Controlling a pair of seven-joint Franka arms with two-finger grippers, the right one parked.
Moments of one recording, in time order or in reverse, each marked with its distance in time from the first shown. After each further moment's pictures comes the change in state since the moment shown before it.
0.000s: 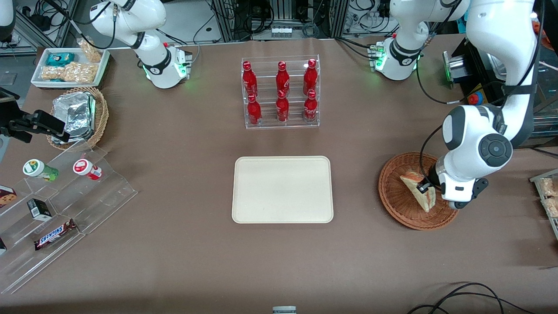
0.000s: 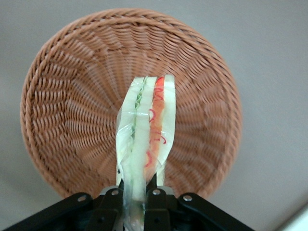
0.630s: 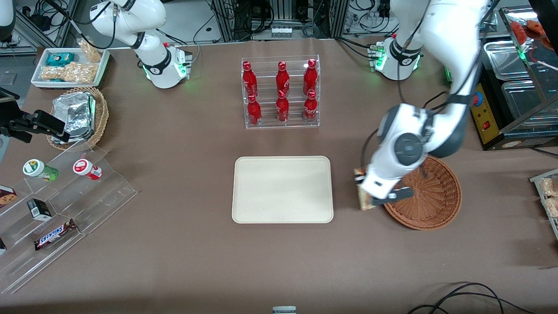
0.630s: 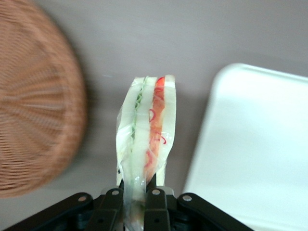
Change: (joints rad) arm -0.274 0.153 -0.057 0.180 -0.029 -0.024 0.136
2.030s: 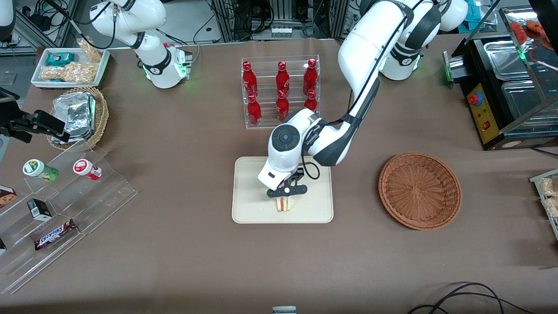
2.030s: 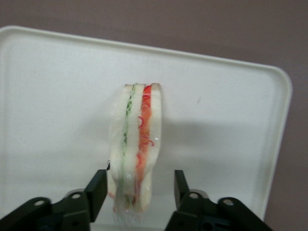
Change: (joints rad) arm -0.320 0.347 0.004 0.462 0.041 0.062 -0.271
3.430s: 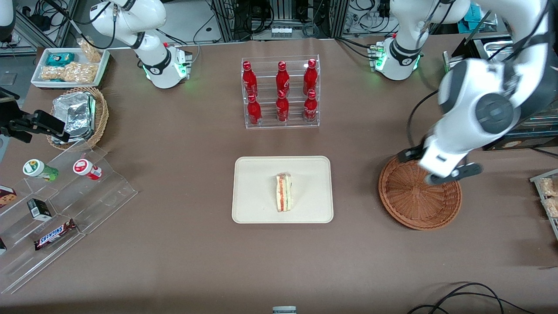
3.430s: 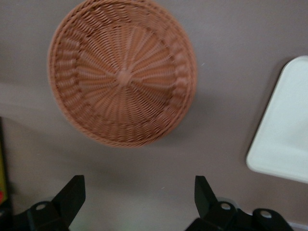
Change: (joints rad) arm 0.507 -0.708 0.074 -0.563 0.004 -0.420 0.516
